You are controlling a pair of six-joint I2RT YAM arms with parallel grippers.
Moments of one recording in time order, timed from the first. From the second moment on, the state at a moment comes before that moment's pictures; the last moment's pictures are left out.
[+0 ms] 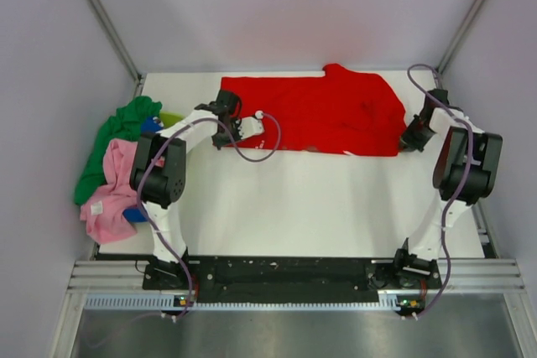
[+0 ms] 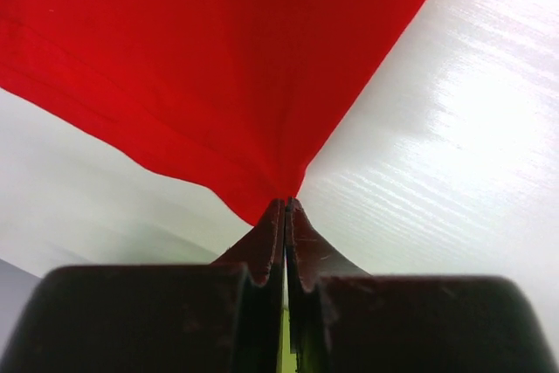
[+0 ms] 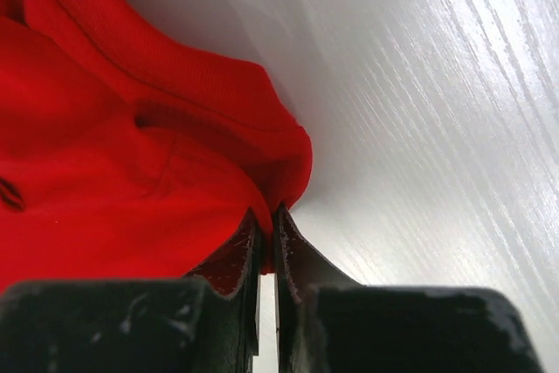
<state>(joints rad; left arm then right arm) -0.30 1.97 1.42 -0.63 -0.04 0.97 -0.24 1.96 1.37 -0.63 -0.07 0.46</state>
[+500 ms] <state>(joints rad) -0.30 1.66 0.98 -0.62 -0.05 0.86 -0.25 1.43 0.76 -0.60 -0.15 0.58</state>
